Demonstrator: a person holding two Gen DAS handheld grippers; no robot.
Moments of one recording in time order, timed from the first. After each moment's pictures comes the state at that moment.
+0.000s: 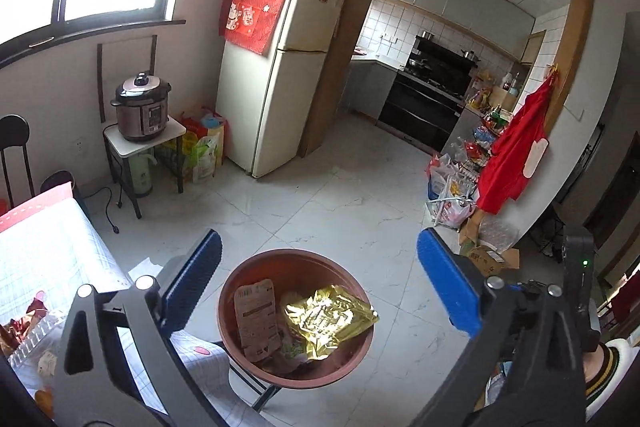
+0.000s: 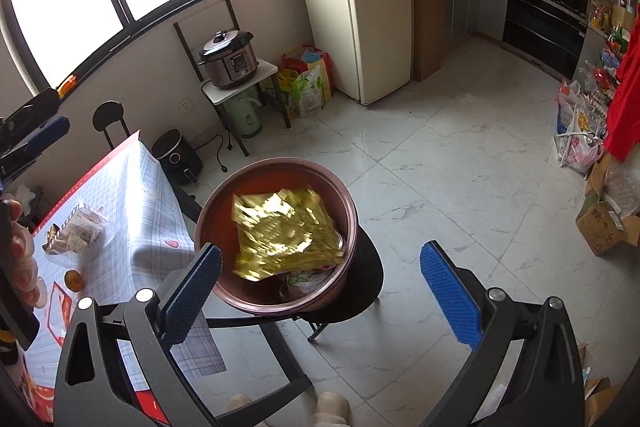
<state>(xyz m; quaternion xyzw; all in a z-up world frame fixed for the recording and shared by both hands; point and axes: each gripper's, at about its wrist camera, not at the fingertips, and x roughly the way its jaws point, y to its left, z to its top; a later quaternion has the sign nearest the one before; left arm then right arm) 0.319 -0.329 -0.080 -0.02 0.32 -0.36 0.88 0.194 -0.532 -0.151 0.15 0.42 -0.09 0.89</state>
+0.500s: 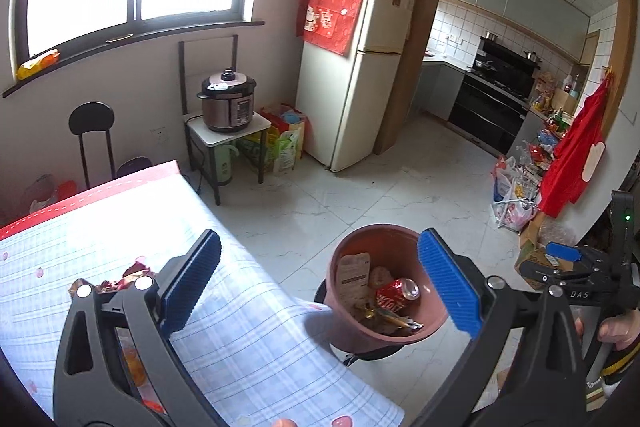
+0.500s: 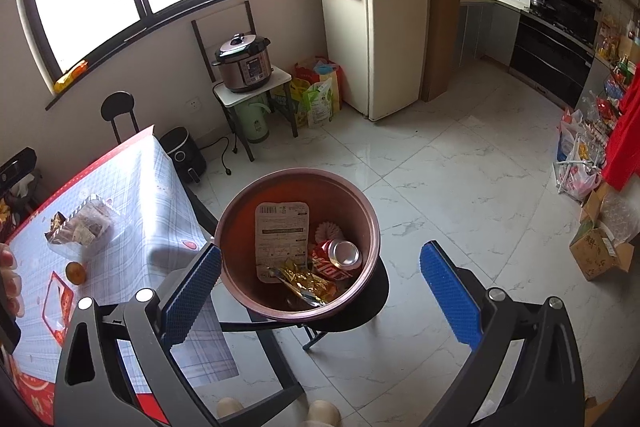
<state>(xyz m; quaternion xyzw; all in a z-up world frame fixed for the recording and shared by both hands) 0.287 -0.204 -0.075 0.00 0.33 -0.23 0.92 0.203 -0.483 -0.133 0.10 0.41 -0.08 0.90</state>
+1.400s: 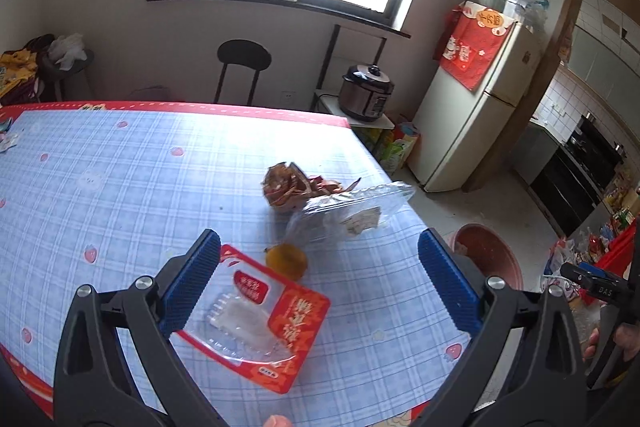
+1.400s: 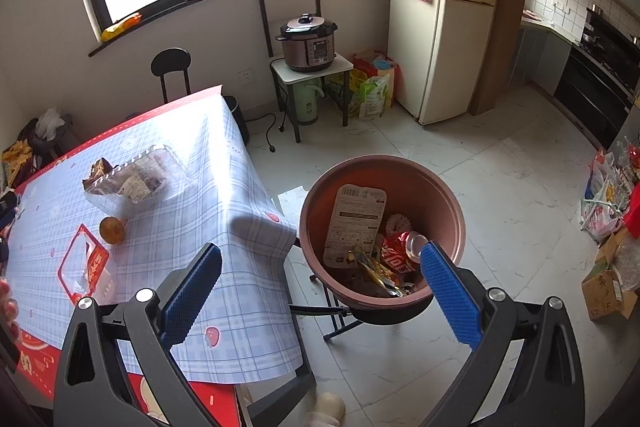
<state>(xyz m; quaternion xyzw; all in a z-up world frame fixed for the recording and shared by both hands) 0.192 0.025 -0.112 -0.12 0.35 -0.02 0.93 0.213 -0.359 -0.136 0.04 0.43 0.01 0.90</state>
